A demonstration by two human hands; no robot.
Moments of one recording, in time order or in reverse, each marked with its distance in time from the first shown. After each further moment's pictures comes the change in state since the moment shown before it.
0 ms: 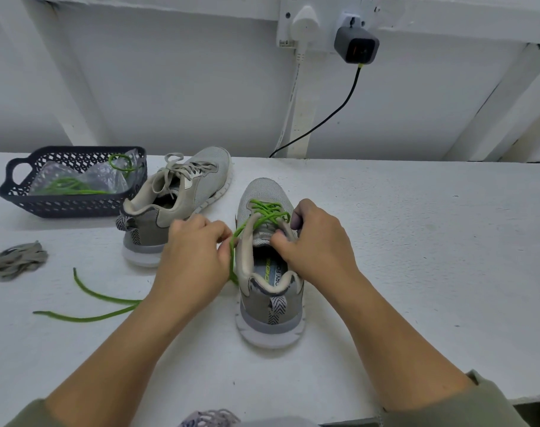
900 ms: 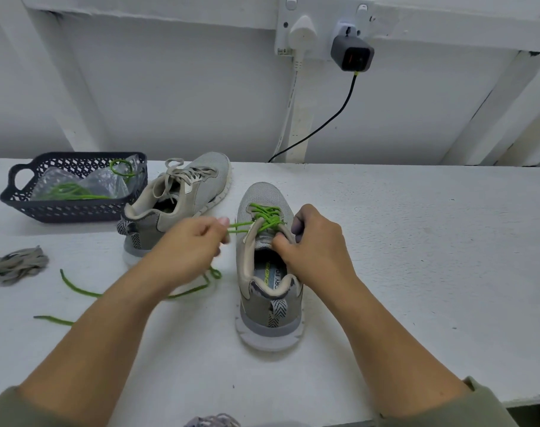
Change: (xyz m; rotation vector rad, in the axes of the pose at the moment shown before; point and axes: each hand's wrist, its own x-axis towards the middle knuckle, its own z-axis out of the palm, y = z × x) left_hand 0.015 0.010 -0.033 -0.520 -0.294 -0.284; right_hand -0.002 0.002 0.002 0.101 0.036 0.024
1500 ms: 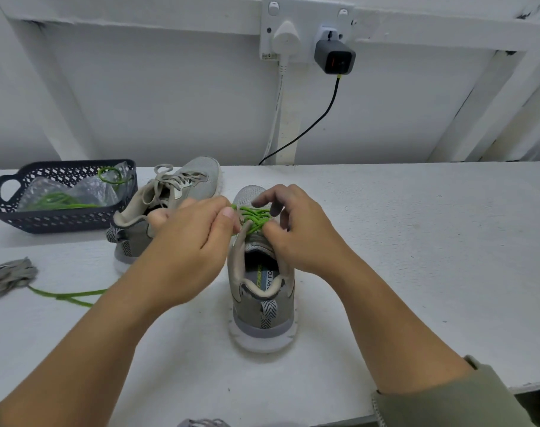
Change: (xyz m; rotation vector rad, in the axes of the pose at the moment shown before) left_hand -0.021 0.026 0.000 0.357 0.164 0.491; right_hand 0.010 -0.021 -0.024 0.129 -0.166 -0.258
